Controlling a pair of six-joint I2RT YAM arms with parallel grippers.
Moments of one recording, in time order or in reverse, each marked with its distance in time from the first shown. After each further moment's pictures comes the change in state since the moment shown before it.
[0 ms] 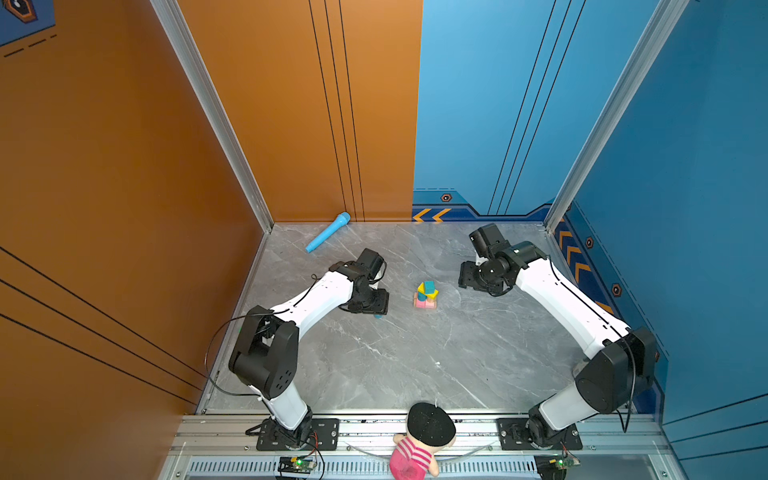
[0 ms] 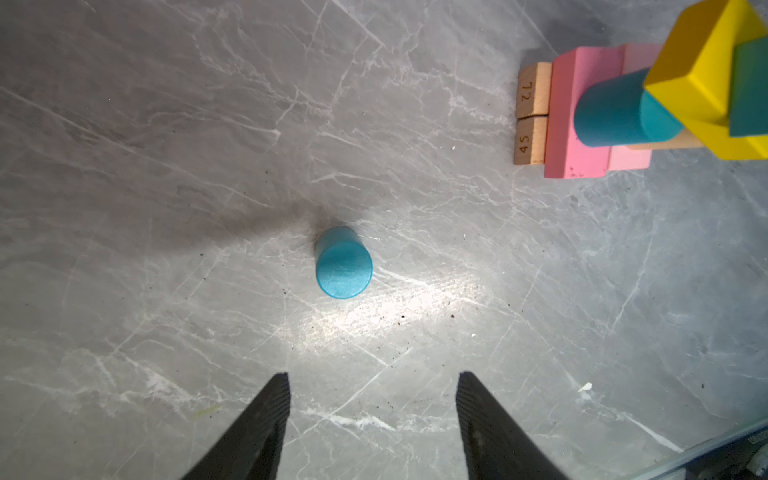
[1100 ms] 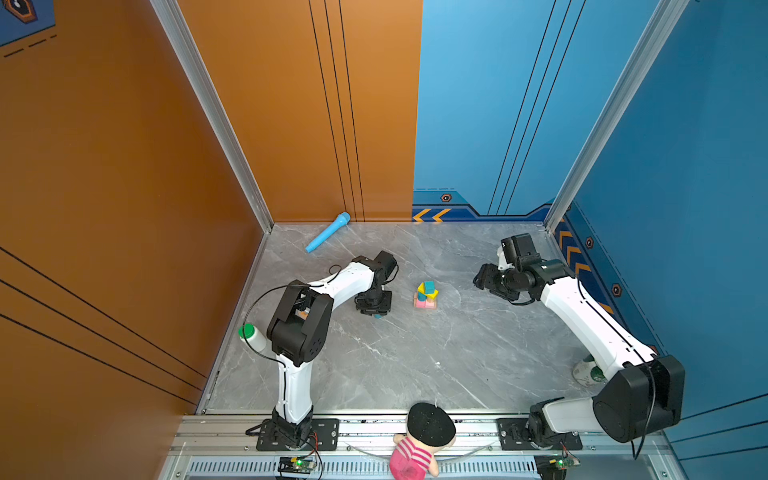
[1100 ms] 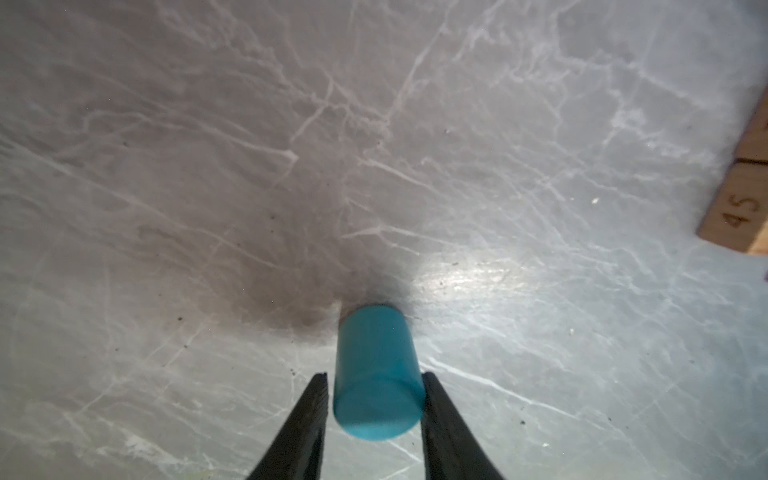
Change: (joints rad) left arm -0.018 0.276 0.163 -0.088 -0.097 -0.061; right arm -0.156 -0.143 -0.206 0.177 -0.135 0.011
